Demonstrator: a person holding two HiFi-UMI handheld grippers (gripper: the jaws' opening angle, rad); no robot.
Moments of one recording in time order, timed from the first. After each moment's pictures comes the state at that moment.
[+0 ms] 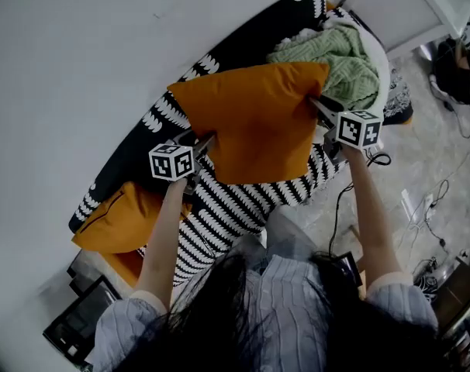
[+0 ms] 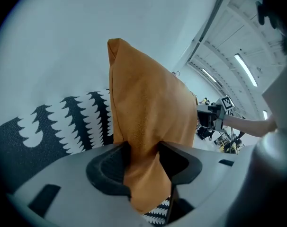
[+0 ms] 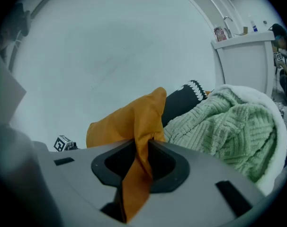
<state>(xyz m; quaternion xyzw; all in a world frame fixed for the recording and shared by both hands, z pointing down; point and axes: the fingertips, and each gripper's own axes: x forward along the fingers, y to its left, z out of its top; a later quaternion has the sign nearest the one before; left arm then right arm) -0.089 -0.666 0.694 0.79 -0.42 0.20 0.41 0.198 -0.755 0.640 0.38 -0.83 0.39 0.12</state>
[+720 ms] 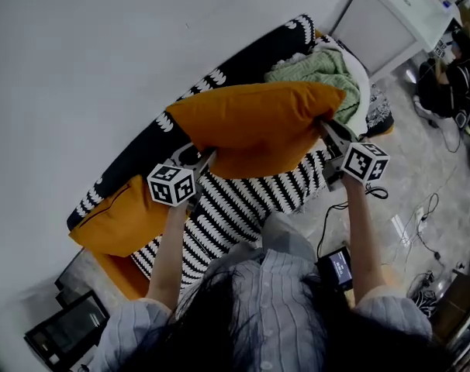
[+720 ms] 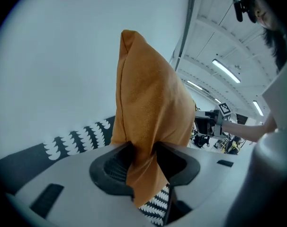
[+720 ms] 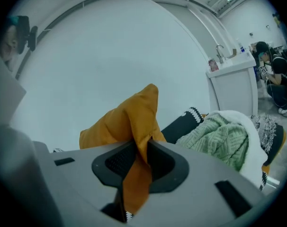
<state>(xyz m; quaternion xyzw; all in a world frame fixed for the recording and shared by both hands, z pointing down) -0.079 -0.593 0.554 0.84 -0.43 0.12 0.30 0.212 -0.656 0.495 0.44 -0.83 0.34 0.01</state>
